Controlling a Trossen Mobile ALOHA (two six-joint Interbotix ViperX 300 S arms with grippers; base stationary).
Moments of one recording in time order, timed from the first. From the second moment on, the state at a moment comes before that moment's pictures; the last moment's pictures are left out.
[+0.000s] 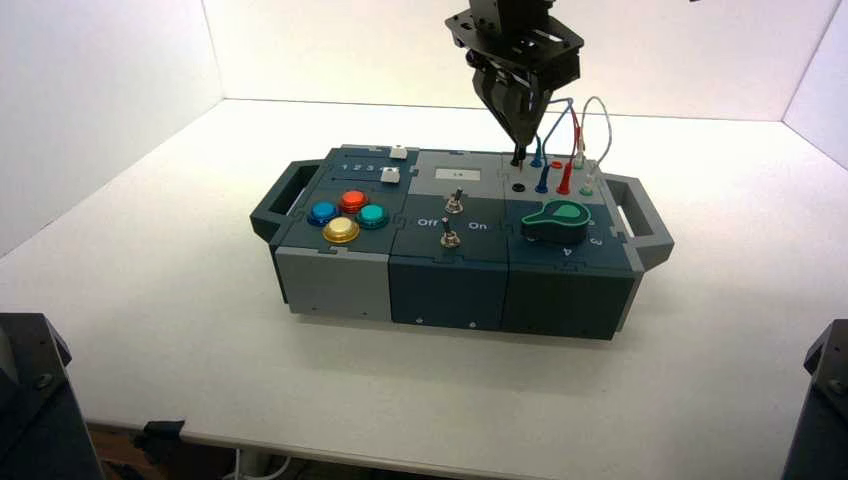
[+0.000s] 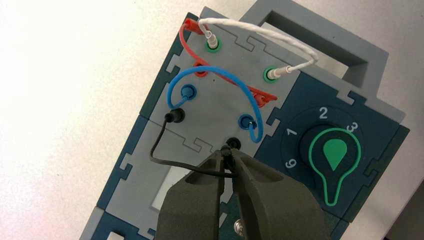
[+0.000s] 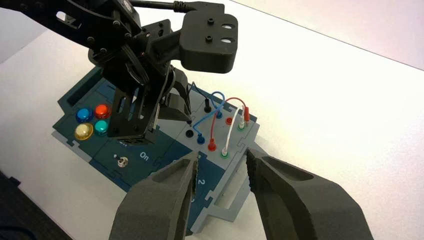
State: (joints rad) left arm -0.89 0.31 0.22 -0.10 0.72 0.39; right arm 0.44 -1.07 1.09 0.01 0.66 0.02
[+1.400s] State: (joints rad) left arm -0.84 0.33 0.23 -0.07 0.80 0.36; right arm 0.44 -1.08 1.09 0.01 0.66 0.02
